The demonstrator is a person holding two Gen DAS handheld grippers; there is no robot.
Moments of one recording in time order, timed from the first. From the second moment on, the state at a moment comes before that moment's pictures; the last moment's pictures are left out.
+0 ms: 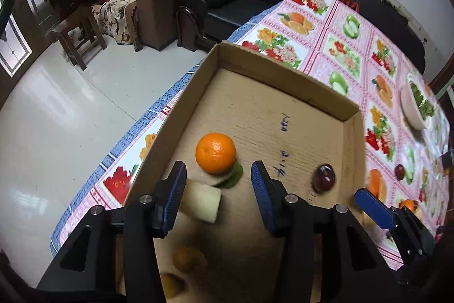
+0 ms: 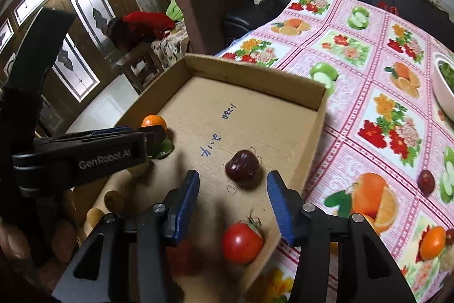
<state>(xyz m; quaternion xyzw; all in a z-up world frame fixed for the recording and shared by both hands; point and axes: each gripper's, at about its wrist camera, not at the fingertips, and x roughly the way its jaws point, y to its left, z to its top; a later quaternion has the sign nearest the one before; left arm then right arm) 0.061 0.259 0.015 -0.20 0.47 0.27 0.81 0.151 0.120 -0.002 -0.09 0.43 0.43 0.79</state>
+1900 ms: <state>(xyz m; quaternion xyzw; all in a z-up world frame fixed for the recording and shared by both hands) 0.082 0.047 0.029 -0.11 0.50 0.12 0.85 0.149 -0.174 0.013 0.10 0.42 0.25 0.87</state>
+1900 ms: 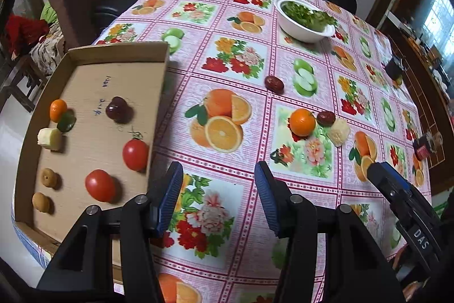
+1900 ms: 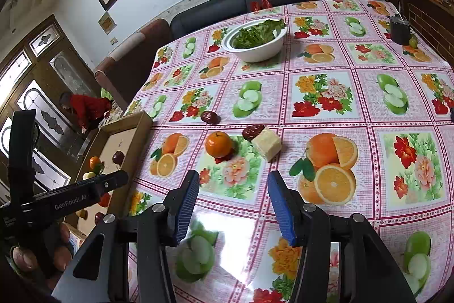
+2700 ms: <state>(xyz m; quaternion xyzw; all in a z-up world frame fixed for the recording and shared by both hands) 0.163 -0.005 -0.013 -0.09 0.54 0.04 0.84 0.230 -0.143 -0.038 -0.01 0.46 0.24 0.86</state>
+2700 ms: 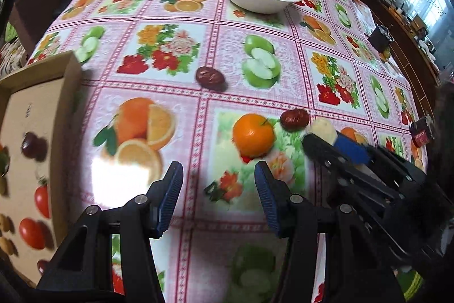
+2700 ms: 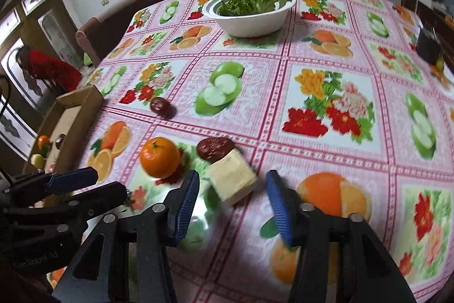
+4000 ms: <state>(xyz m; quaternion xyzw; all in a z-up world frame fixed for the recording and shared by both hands) 0.084 0.041 0.039 -0.08 0.45 0.11 0.88 0.141 -0.147 0.034 0.07 0.40 0.28 0.87</state>
